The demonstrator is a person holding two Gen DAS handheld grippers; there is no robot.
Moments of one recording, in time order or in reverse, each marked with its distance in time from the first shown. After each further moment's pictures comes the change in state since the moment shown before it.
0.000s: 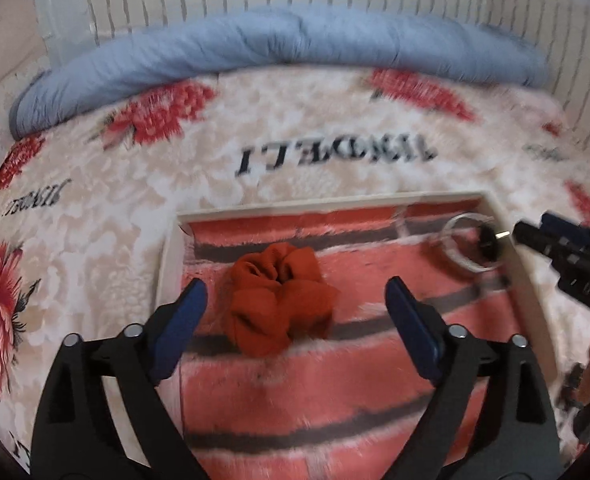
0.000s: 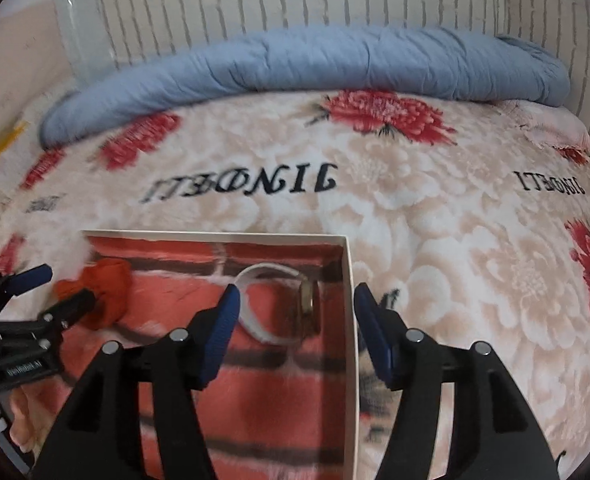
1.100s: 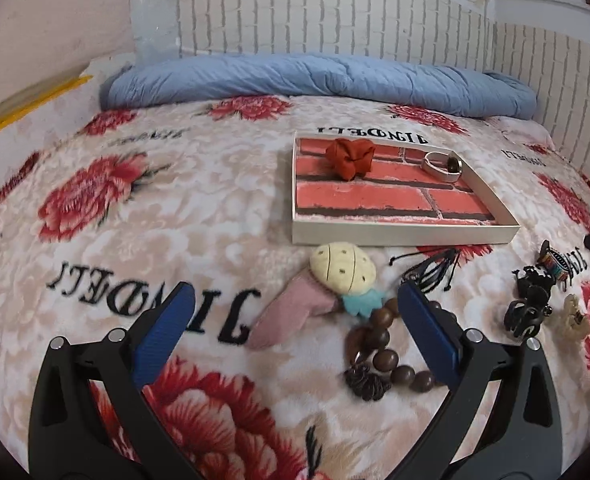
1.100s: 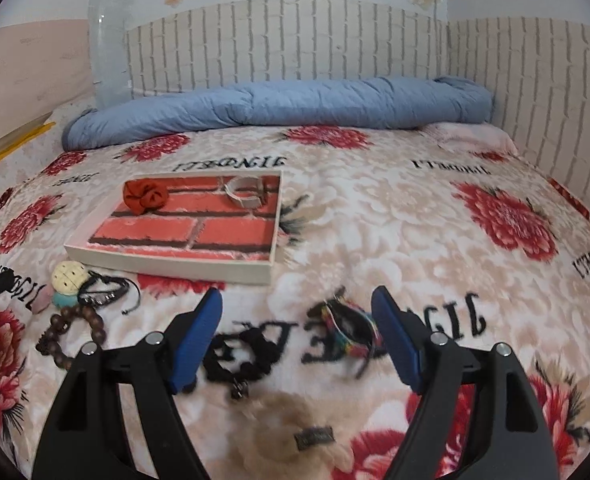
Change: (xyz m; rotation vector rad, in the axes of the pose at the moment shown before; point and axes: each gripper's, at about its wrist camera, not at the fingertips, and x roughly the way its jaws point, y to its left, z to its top) left arm -0.178 0.050 -0.214 -0.115 -0.143 0.091; right arm -0.180 -0.044 -0.178 -0.011 -0.154 -0.094
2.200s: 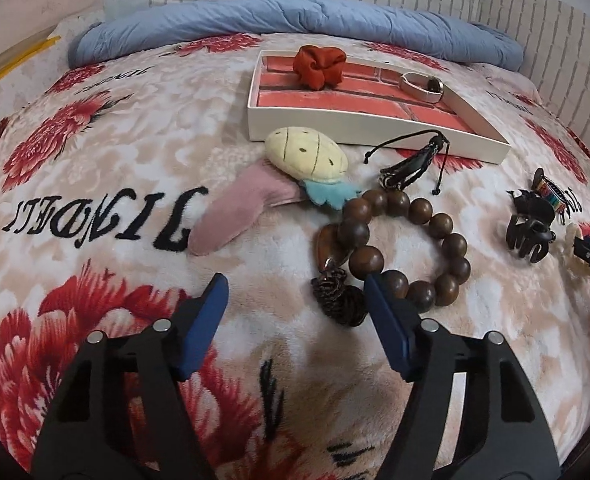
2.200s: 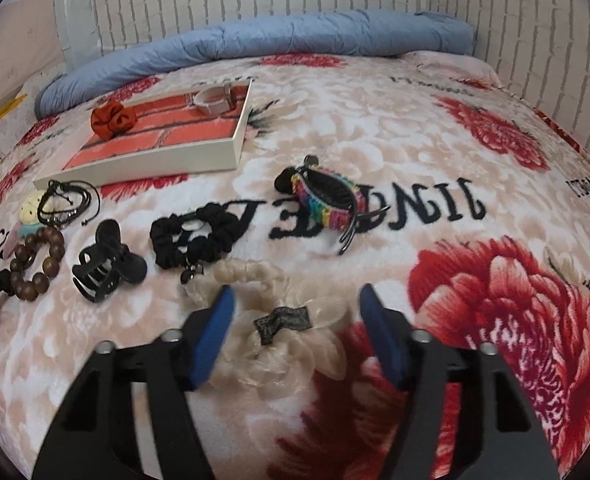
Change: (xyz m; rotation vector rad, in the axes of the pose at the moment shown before) left arm 0.033 -0.022 -0.054 0.050 0.177 -0.062; right arm 0.023 -0.010 -0.065 0.044 0.216 -0.055
